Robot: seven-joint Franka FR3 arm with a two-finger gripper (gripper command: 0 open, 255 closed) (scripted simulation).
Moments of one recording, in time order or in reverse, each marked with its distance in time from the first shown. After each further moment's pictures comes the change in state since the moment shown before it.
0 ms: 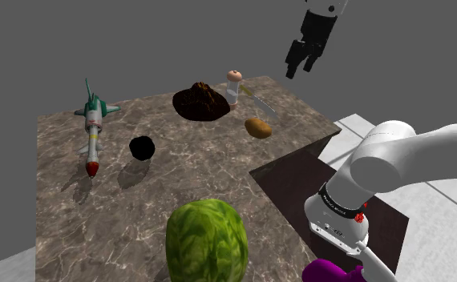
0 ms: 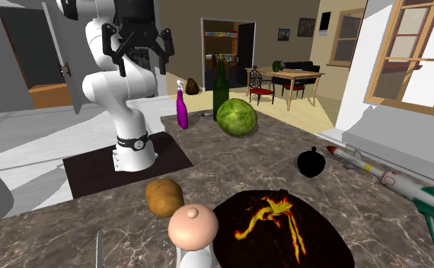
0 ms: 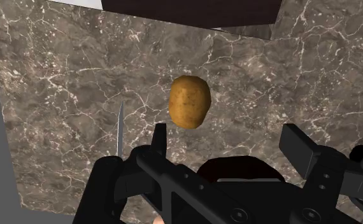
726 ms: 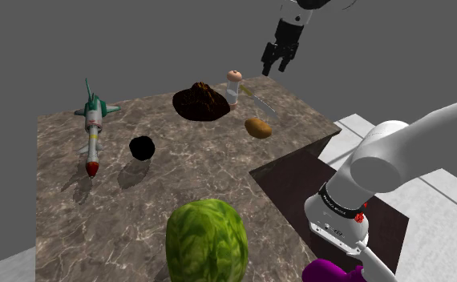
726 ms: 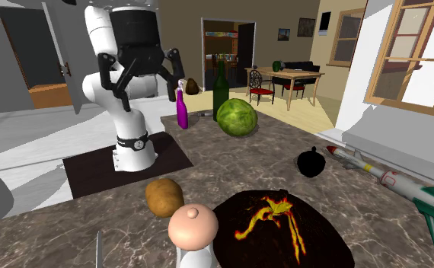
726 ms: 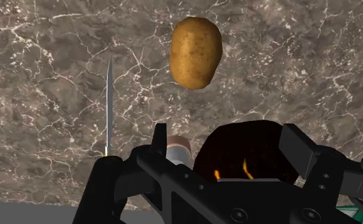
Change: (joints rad) arm 0.008 0.308 -0.106 0.085 0.036 0.258 -0.086
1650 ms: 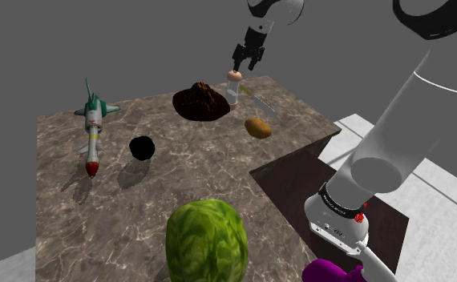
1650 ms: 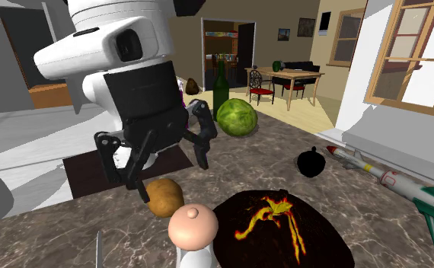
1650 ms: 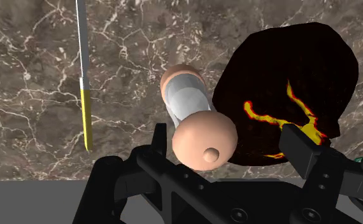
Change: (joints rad) arm 0.017 0.559 -0.115 0.371 0.245 0.198 -0.216
